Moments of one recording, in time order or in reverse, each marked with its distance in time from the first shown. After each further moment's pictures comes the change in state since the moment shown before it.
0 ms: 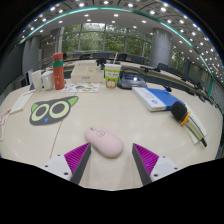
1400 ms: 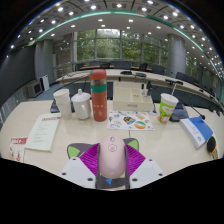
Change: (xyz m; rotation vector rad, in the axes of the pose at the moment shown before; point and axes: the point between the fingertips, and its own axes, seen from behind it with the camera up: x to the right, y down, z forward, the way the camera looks) arm -0.229 -0.161 0.051 0.079 -0.174 -0.025
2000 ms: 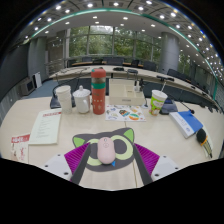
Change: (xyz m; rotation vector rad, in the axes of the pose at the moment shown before) arm -0.013 0.019 -0.063 -0.054 0.105 0.016
